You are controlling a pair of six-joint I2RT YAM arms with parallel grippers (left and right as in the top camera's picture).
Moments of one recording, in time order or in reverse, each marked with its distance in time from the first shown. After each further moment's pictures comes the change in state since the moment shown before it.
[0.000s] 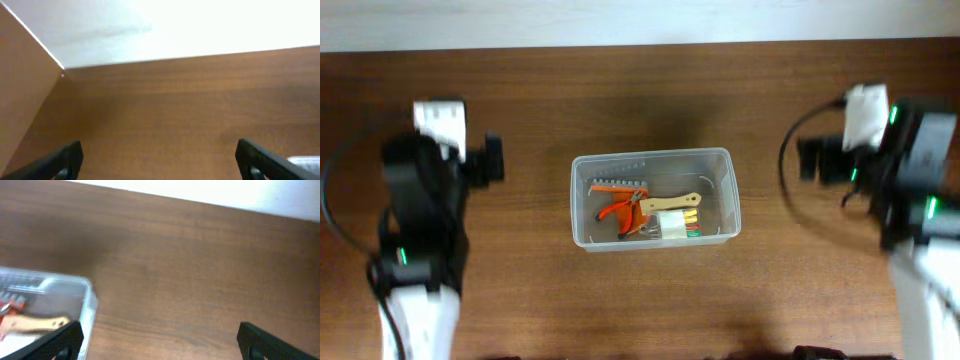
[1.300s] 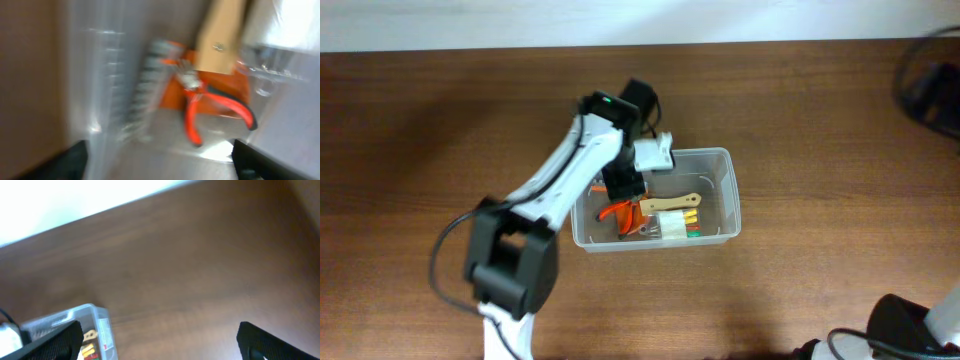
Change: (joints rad) left arm -0.560 1.002 0.832 -0.801 0.091 0.631; right arm -0.250 0.542 1.177 -0.807 -0.102 0.161
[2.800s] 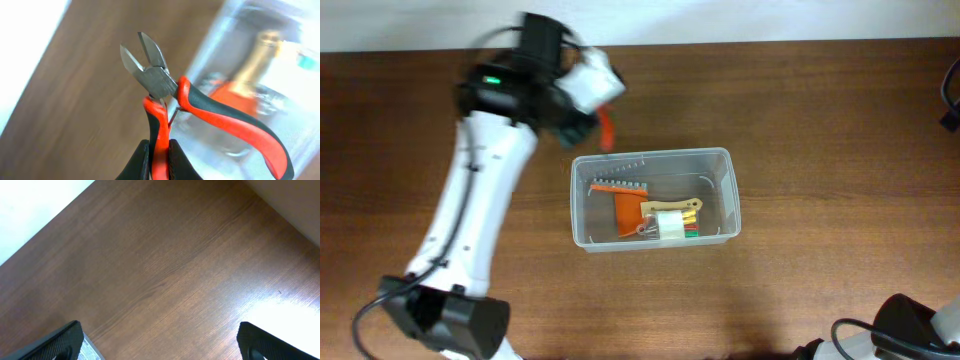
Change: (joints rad) left arm 0.140 -0.213 0.119 -0.031 0.156 -0.076; right arm -0.158 -0.002 0.000 -0.115 0.227 0.294
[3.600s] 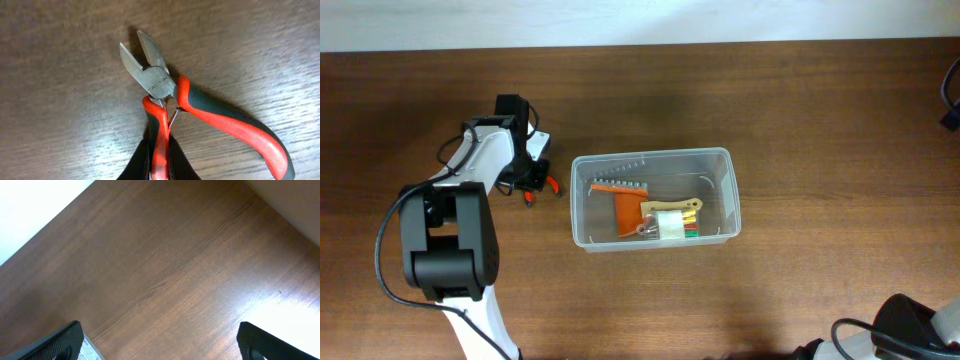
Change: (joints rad) left arm 0.329 0.277 -0.481 0.350 -0.188 -0.476; right arm 0.000 0.000 0.000 0.000 0.000 0.001
